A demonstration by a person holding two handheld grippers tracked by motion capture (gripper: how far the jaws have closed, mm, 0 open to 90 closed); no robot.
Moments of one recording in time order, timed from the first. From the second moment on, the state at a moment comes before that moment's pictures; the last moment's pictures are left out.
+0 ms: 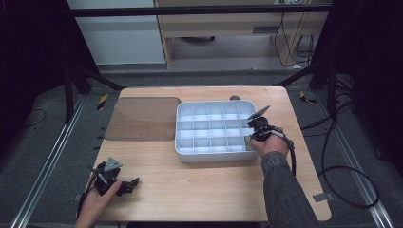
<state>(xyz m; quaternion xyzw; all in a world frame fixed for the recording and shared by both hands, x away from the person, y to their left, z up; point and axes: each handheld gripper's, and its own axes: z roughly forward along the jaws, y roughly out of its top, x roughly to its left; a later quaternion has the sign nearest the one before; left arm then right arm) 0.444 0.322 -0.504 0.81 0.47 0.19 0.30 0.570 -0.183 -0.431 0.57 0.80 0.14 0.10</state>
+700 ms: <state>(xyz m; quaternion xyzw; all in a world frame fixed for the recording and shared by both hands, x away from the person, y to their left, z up) 0.444 0.321 -0.504 0.81 0.46 0.19 0.30 0.568 -0.176 -0.440 0.56 0.81 0.14 0.10</state>
